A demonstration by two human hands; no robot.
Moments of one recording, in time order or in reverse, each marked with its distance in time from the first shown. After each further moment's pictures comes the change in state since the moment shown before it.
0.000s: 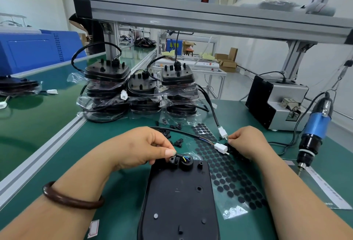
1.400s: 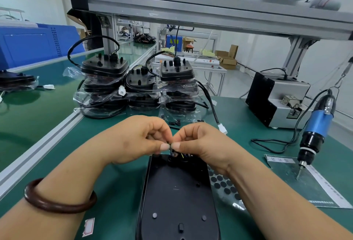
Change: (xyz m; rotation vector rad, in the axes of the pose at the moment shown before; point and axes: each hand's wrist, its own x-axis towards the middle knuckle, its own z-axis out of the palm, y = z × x) left_hand -0.002 0.009 -0.006 0.070 0.082 0.146; right_hand -0.068 -0.082 0.007 0.845 -0.562 -0.459
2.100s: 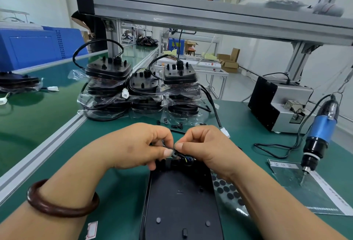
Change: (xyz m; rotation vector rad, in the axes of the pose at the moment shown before) left_hand -0.003 0.002 -0.002 0.184 -0.116 -0.045; right_hand -0.006 -0.005 0.003 -0.060 0.108 -0.068
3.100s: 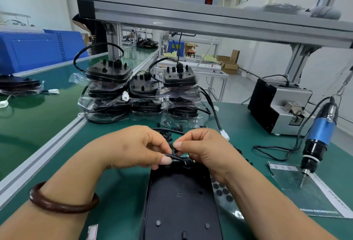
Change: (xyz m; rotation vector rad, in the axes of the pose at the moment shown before) left_hand 0.001 -0.009 -0.006 -0.189 -0.074 -0.049; right_hand 0.003 -0.003 0.009 0.193 0.101 0.143
